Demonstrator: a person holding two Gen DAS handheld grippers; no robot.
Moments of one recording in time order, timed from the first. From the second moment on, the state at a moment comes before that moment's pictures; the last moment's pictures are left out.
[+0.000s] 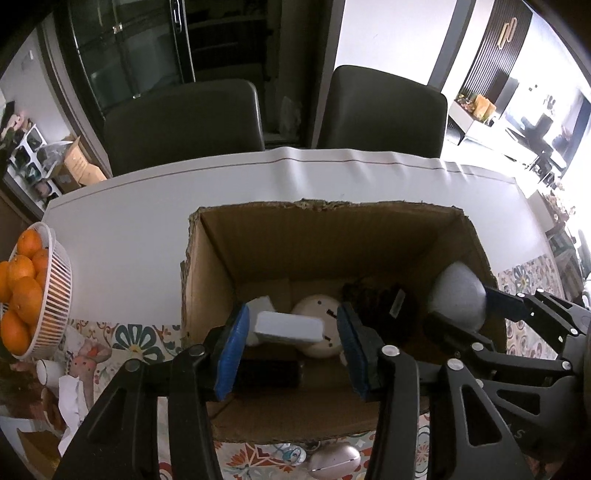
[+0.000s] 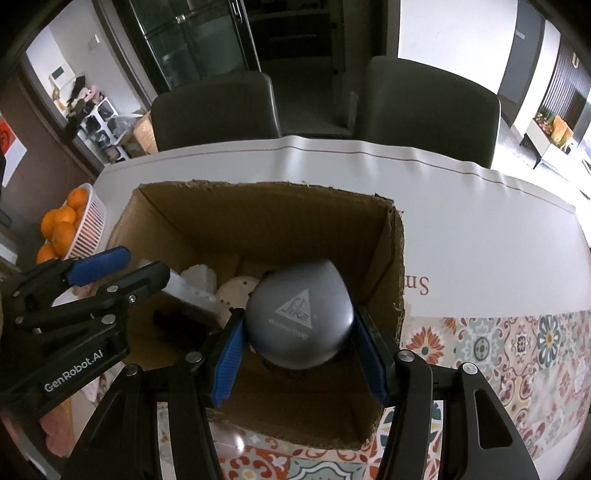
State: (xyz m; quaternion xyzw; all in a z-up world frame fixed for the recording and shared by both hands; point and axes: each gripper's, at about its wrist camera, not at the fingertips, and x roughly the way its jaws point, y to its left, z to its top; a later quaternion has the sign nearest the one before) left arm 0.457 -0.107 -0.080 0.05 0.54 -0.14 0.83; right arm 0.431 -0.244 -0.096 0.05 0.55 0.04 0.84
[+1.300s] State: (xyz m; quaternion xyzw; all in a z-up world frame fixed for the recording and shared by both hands) left arm 0.298 -0.010 -0.024 0.05 0.43 -0.01 0.90; right arm 0.299 -0.184 -0.037 0.01 0.42 0.00 0.91
